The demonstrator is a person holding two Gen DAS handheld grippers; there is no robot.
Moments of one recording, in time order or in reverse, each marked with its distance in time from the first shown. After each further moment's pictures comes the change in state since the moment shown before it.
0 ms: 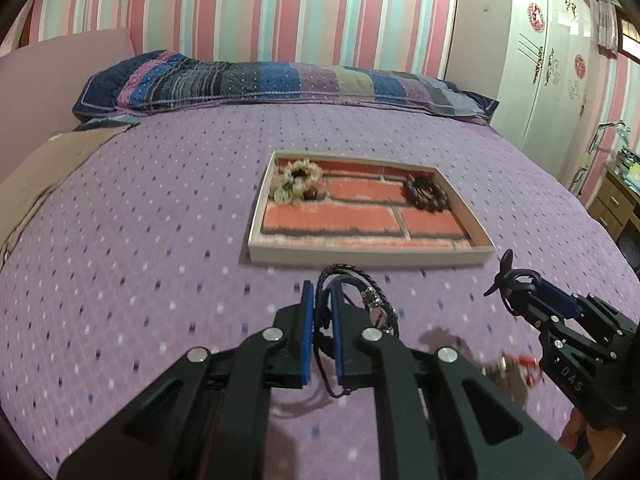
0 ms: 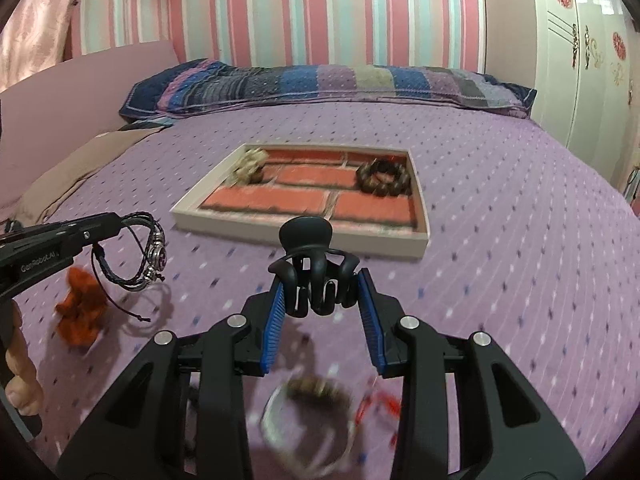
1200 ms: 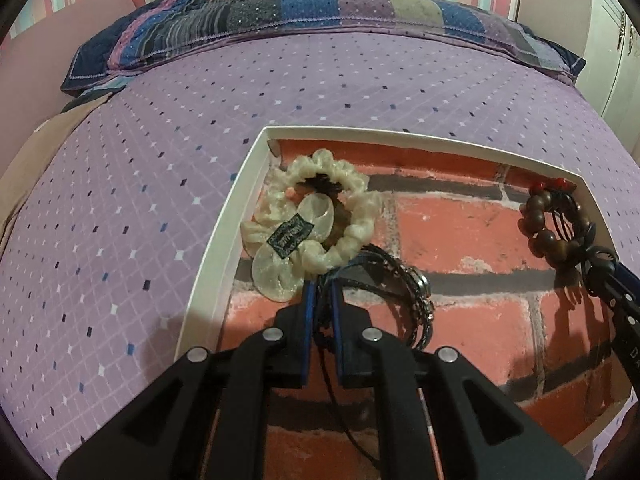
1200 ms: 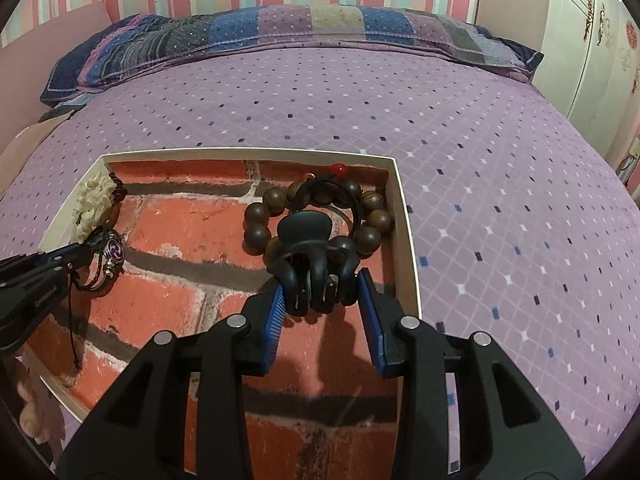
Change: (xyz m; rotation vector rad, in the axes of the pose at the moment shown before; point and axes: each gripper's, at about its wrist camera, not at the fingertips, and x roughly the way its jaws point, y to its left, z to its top) left arm 0.250 0.014 0.092 -0.024 0.266 0.197; right arm 0.226 -0.073 0.107 0.034 0.224 -0.120
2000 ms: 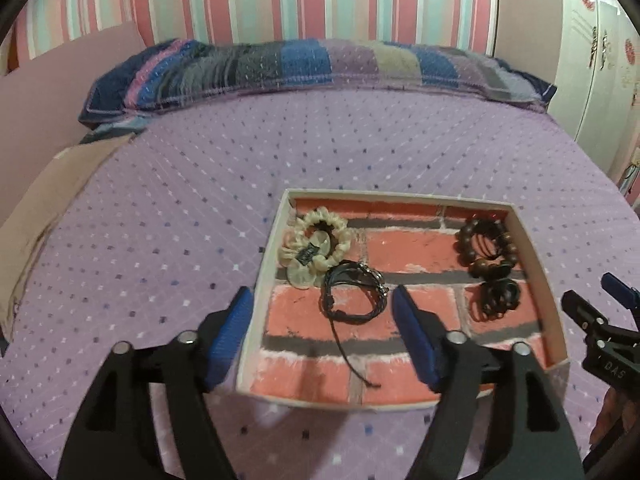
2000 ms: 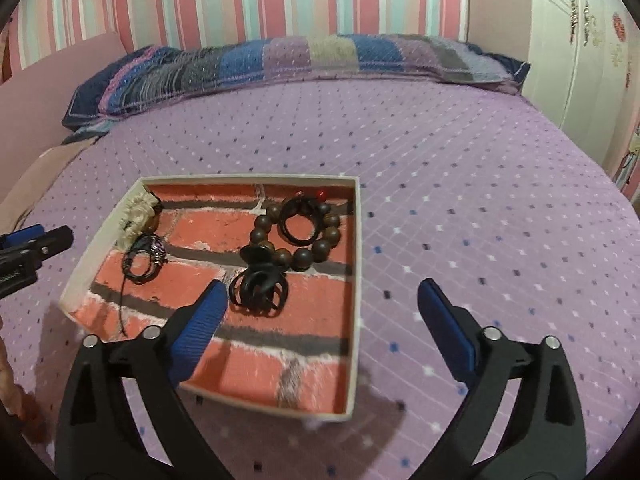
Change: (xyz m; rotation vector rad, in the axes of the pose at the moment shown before) left arm -0.138 0.012 -0.017 0.015 -0.169 -0.020; right arm -0.095 -0.033 -0.022 0.034 -0.108 0.049
